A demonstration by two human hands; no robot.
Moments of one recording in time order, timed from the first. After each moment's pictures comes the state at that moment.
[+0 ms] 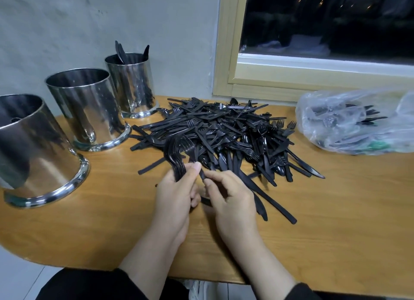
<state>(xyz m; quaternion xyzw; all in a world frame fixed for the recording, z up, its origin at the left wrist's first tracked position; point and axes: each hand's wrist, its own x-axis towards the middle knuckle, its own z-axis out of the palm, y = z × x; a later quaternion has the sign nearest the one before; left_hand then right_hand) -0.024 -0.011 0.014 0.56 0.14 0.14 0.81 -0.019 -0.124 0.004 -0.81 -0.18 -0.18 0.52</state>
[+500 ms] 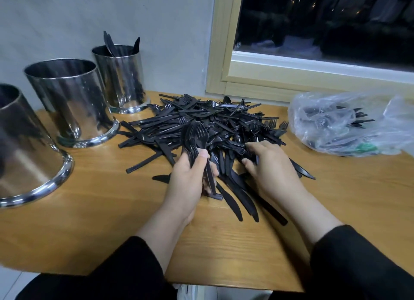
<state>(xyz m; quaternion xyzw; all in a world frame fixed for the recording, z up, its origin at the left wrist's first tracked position) 0.005 -0.034 0.024 0.62 0.08 0.09 0.77 0.069 -0.215 0.037 -0.97 -0.14 -0.13 0.15</state>
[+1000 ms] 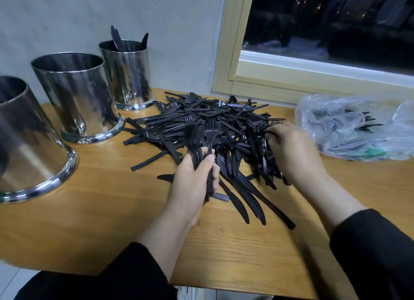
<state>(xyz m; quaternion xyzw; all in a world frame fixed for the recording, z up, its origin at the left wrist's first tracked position) 0.004 -0.028 0.019 0.59 0.05 0.10 0.80 0.096 -0.226 0.067 -0.95 -0.15 -0.24 0.15</state>
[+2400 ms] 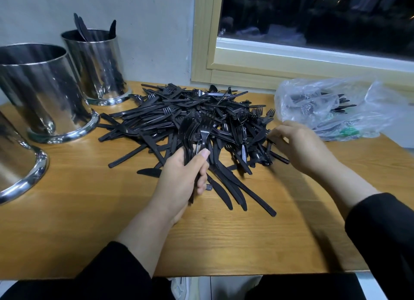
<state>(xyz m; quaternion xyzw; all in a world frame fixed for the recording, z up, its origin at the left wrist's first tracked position) 0.000 -0.033 0.016 0.63 0.01 0.02 0.78 0.094 -0.301 0.060 -0.96 -0.20 -0.16 0.12</state>
